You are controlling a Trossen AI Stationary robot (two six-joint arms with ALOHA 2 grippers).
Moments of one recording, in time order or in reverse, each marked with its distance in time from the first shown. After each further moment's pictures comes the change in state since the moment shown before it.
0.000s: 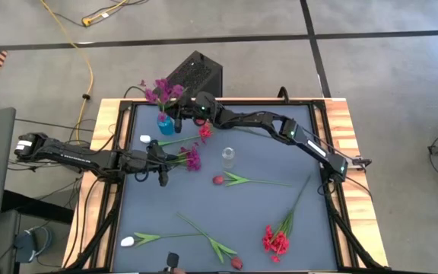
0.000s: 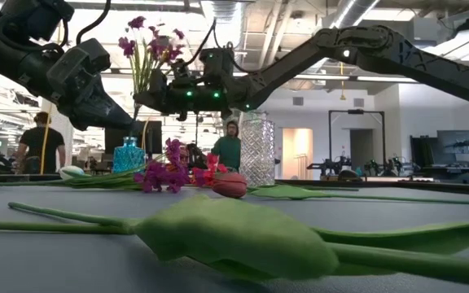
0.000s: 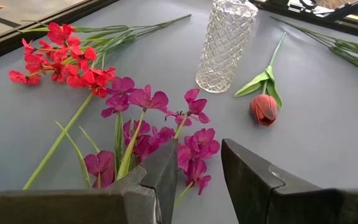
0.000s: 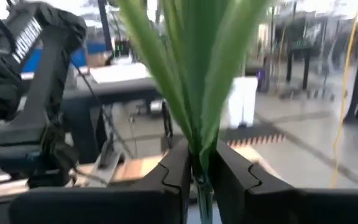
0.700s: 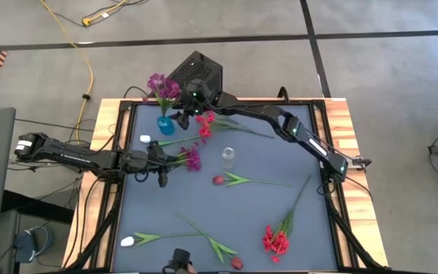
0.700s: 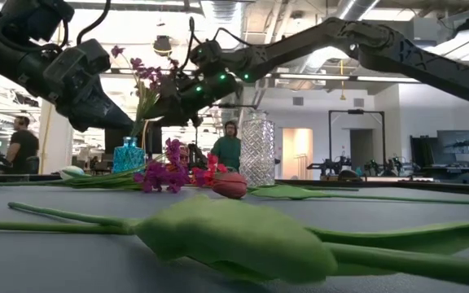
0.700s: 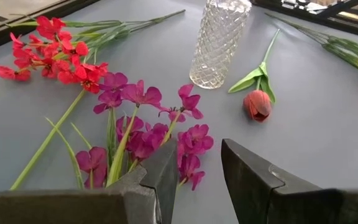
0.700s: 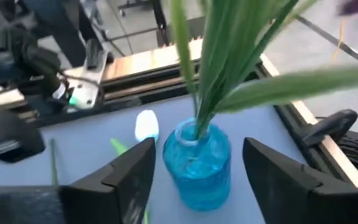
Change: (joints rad) left arm 0.000 0.000 0.000 -0.009 0.029 -0.009; right arm -0.036 -0.030 0.232 -0.792 -0.056 -0.091
